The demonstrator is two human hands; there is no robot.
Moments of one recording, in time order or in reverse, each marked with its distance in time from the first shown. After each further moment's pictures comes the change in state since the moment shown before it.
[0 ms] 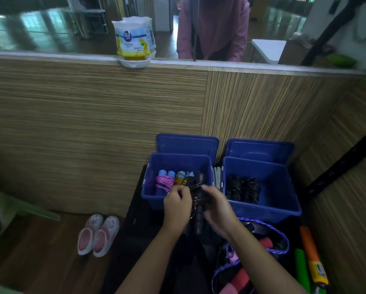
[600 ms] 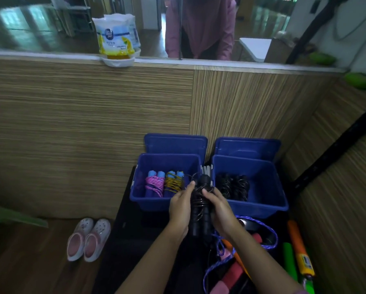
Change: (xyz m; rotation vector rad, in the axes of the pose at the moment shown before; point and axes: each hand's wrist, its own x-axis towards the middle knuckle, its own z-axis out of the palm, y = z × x) left_hand -0.003 -0.004 0.039 -0.523 -0.225 -0.393; right_hand -0.009 -0.006 -0.024 -0.037 0.129 -0.129
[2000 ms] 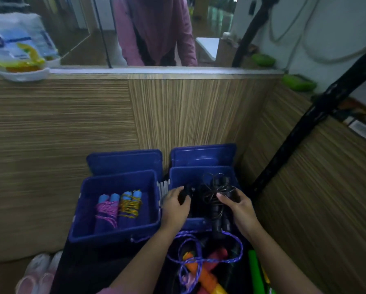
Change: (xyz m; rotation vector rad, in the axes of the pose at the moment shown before) left_hand 0.081 -0.041 0.099 0.839 -0.104 0.445; right_hand 0.029 -0.081 -0.156 -0.271 0.355 -0.267
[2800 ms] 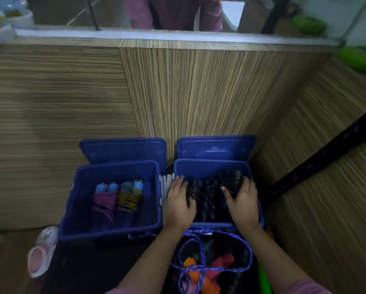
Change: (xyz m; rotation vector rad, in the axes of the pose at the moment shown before) left_hand 0.028 -0.038 0.030 0.371 0.091 0.254; right_hand 0.078 0.051 0.003 -1.080 0.244 -0.326
